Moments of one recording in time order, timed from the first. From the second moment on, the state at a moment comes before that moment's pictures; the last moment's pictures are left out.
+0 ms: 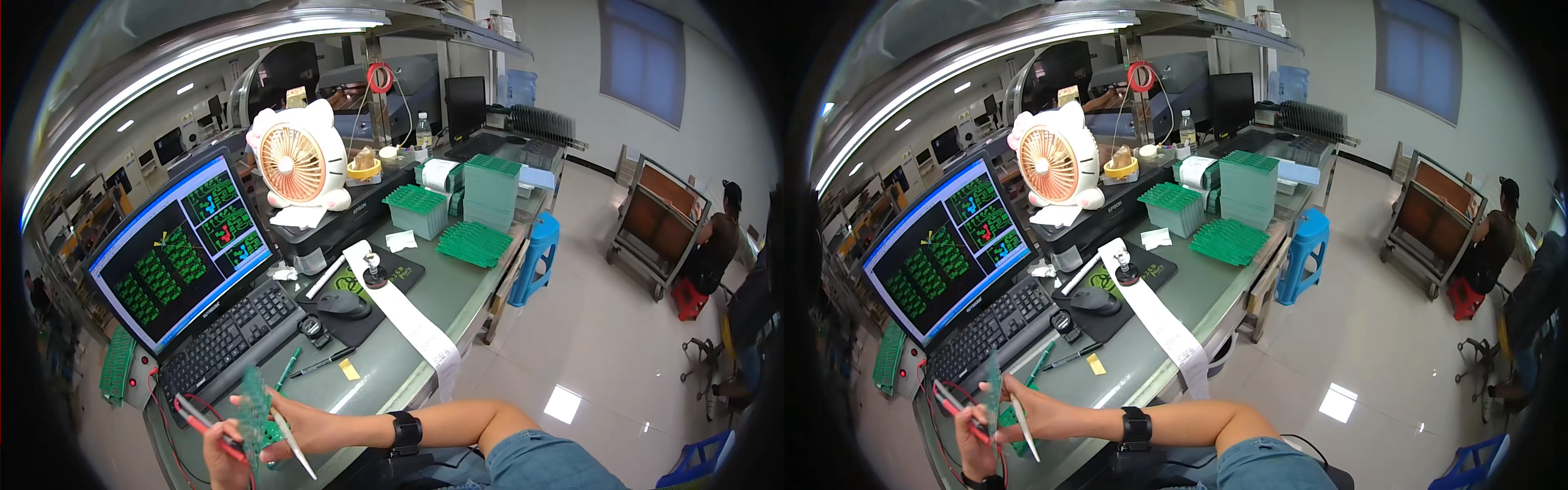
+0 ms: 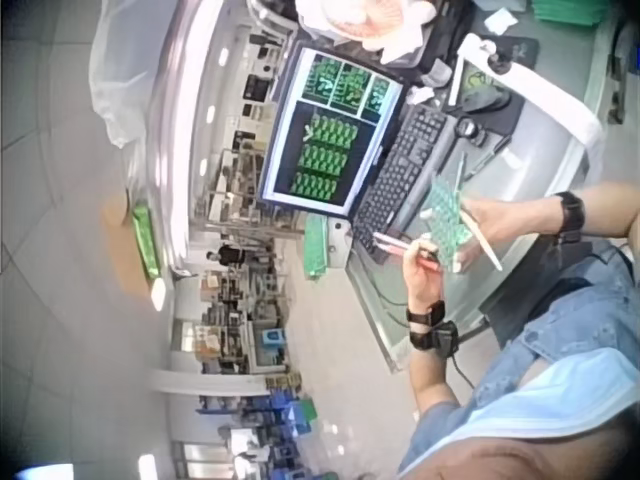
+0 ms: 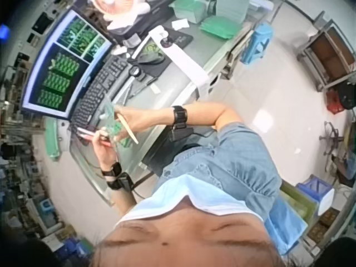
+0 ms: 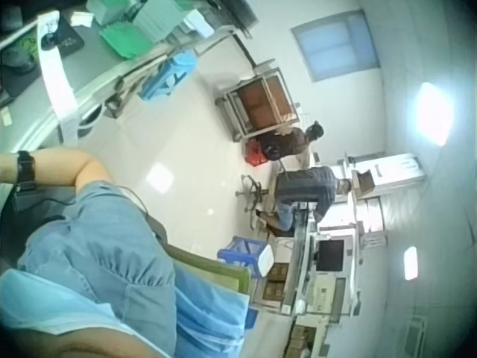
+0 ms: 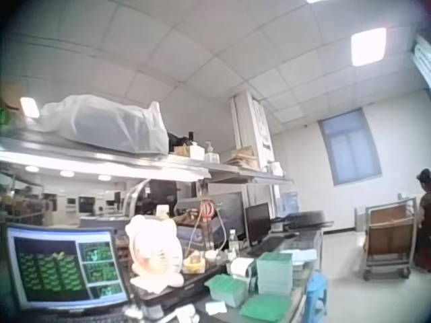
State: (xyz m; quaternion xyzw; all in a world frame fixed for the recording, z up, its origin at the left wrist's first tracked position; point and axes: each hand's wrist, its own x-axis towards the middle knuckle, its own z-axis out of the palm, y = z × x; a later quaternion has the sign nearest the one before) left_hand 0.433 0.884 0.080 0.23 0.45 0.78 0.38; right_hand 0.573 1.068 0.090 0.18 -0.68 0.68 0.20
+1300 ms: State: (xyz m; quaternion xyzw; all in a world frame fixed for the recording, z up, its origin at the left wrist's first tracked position) left_hand 0.400 0.746 0.034 -0.02 0.68 0.73 0.10; right_hand 0.775 1.456 0.048 -0.41 -0.83 -0.19 0.34
